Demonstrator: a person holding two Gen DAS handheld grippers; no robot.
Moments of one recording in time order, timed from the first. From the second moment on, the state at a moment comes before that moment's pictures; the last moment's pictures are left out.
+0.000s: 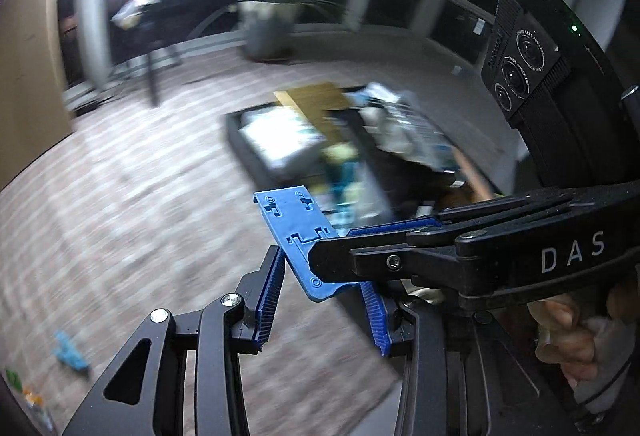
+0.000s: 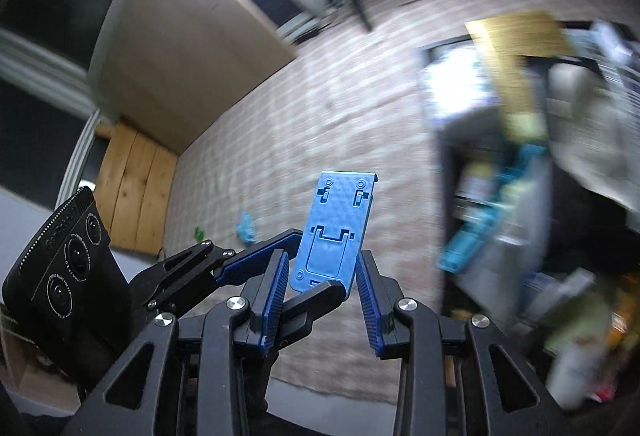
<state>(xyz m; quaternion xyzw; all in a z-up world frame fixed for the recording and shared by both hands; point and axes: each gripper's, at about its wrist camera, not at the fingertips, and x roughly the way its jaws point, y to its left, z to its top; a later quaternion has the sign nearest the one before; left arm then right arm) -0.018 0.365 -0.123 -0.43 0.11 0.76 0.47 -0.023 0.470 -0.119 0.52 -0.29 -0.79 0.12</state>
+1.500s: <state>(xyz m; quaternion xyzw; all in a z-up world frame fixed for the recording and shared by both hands) -0.080 0.190 -0.157 -0.52 0.08 0.81 0.28 -0.039 0.404 -0.118 0.54 -0.12 -0.83 0.08</state>
